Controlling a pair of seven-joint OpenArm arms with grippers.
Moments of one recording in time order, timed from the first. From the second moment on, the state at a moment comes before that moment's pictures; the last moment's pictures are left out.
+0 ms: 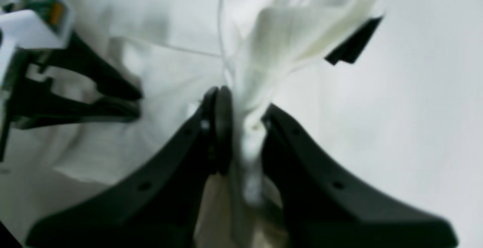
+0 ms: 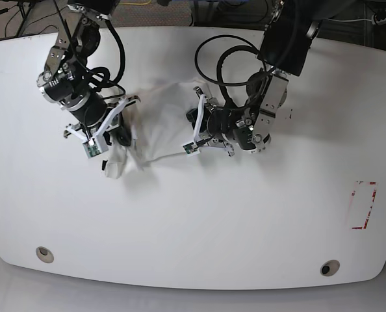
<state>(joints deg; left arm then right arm) -12.8 -0.3 21.2 75.7 -15.5 -41.8 64.9 -7.6 1.8 20.8 113.1 23.7 40.0 -58.9</state>
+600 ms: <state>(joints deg) -14.2 -0.3 21.3 75.0 -16.2 -41.9 66.4 -6.9 -0.9 9.2 109.0 23.0 40.0 -58.9</state>
